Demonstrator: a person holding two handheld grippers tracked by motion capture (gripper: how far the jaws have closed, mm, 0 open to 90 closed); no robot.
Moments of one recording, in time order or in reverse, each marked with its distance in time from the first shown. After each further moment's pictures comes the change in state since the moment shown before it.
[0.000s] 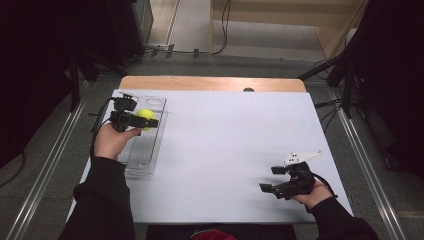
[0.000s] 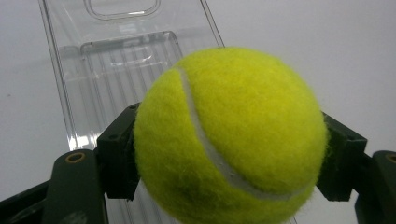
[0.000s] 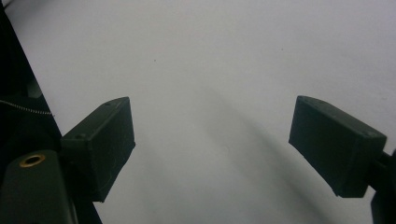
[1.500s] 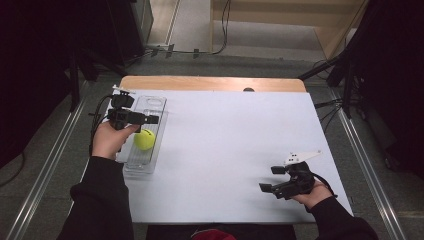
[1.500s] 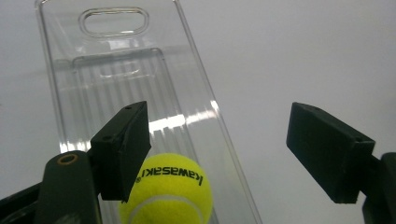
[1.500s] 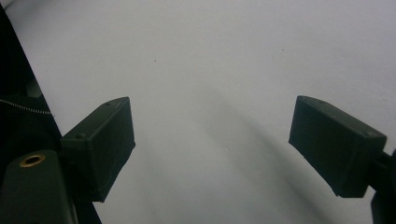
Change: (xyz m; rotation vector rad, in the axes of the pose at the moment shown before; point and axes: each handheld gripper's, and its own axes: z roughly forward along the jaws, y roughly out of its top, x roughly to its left) left arm -0.008 0.006 -0.016 -0.046 -0.059 -0.020; right arm 0.000 0.001 0.001 0.000 0.002 -0.007
